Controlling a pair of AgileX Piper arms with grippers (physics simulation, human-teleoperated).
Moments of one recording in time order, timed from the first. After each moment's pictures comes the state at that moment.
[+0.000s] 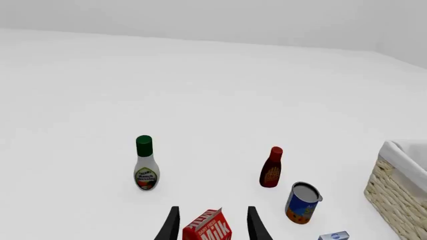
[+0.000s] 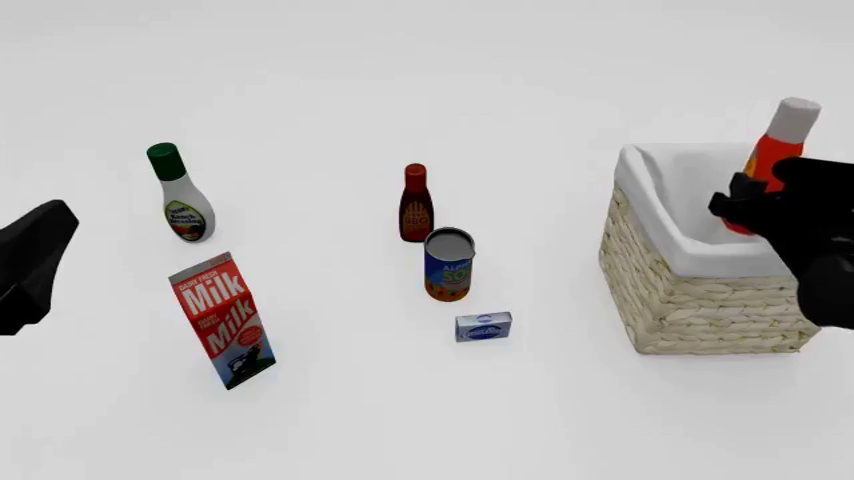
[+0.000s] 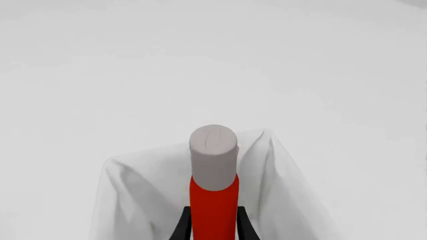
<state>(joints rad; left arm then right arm) -0.11 0.43 -0.61 0.27 -0.08 -0.23 1.51 -0.76 -0.49 0.01</state>
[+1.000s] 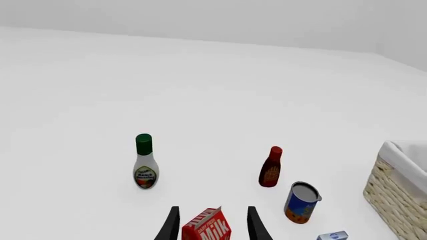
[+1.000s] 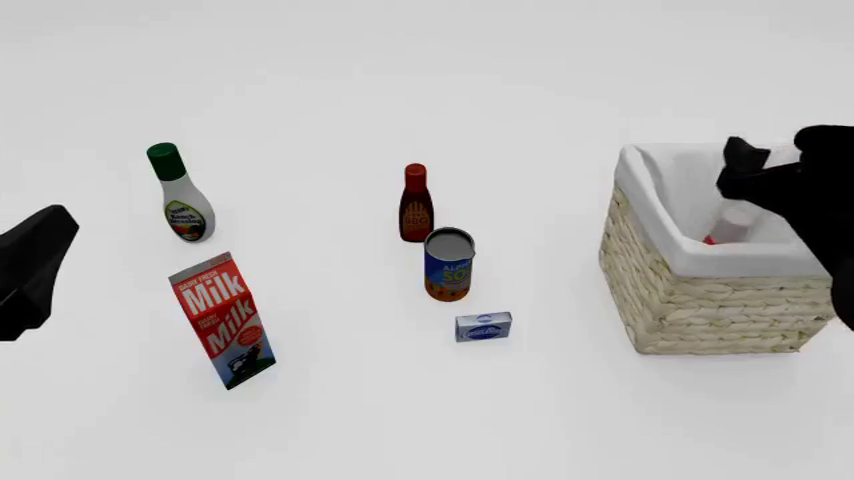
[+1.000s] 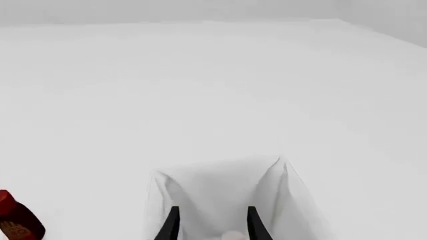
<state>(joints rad) -0.10 0.42 -0.60 0.26 -0.09 -0.16 1.27 -0.74 -0.36 -0.01</state>
